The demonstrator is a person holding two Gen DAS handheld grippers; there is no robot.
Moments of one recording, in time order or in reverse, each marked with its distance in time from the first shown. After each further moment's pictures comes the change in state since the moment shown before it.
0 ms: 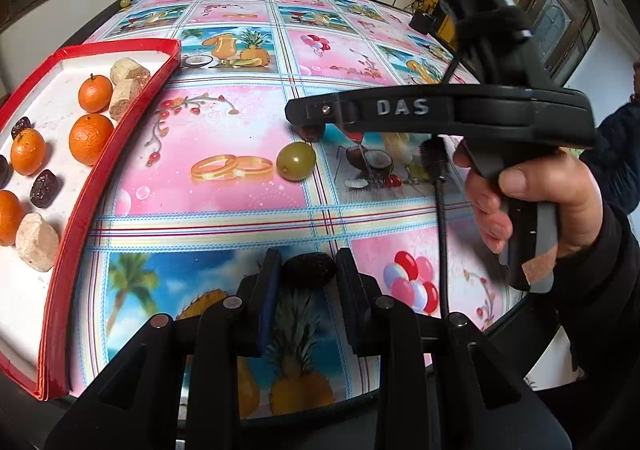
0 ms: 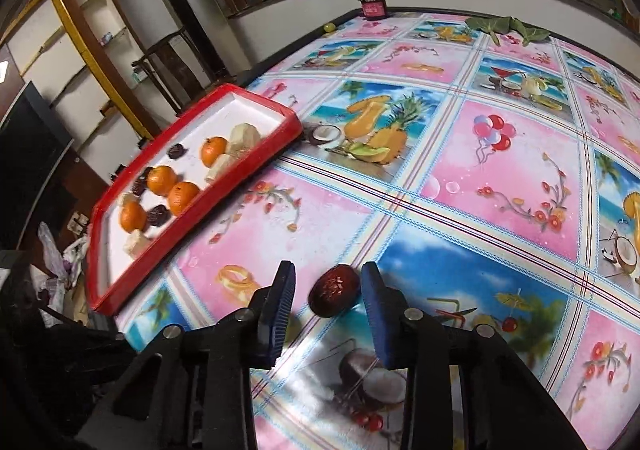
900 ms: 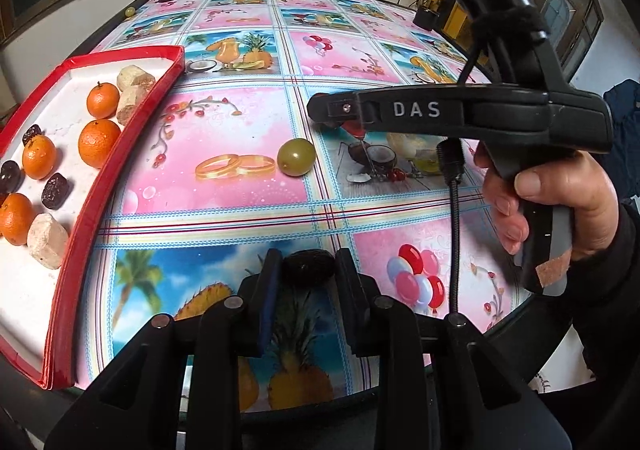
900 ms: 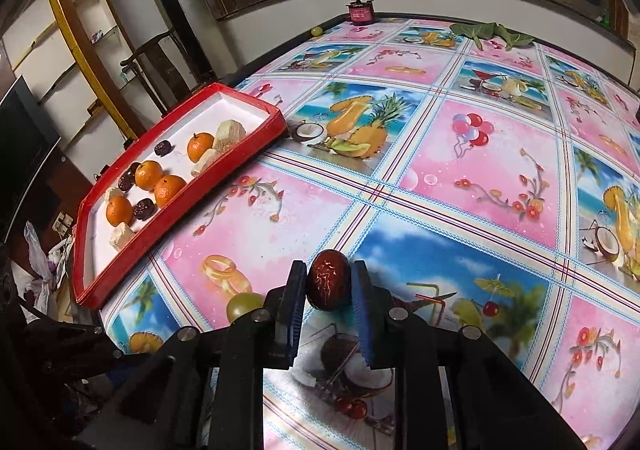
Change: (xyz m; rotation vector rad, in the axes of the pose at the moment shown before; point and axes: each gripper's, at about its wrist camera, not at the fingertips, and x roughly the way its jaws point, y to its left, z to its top) left arm -0.004 -0.007 -0.004 0.020 -0.010 0.059; right arm -0.009 -0.001 -0.011 -0.008 -0.029 -0.054
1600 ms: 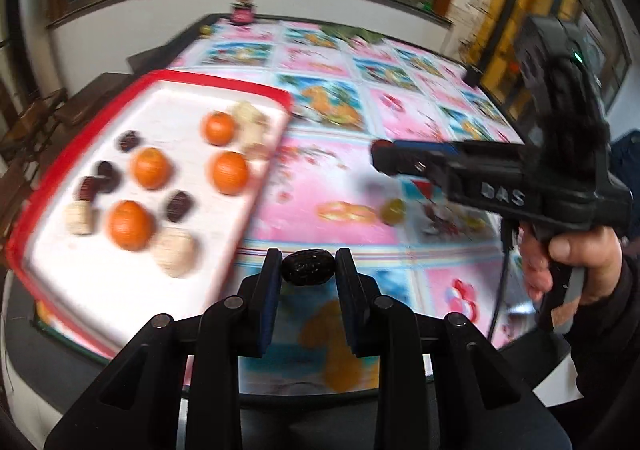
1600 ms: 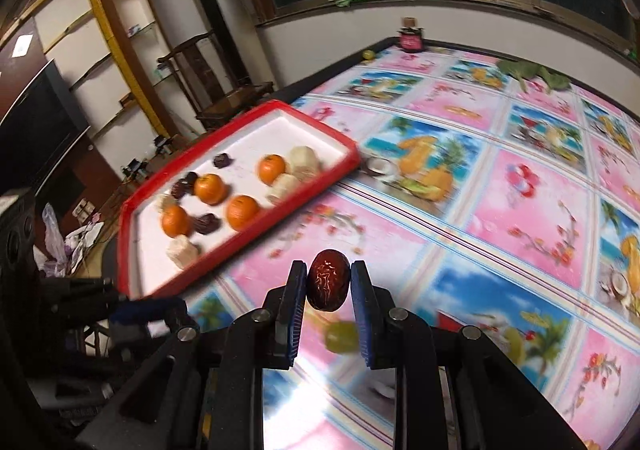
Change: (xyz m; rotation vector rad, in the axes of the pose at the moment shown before) left arm -0.061 0.076 0.009 -0.150 -0.121 0.110; right arm -0.019 0.056 0.019 -0.095 -0.047 0.091
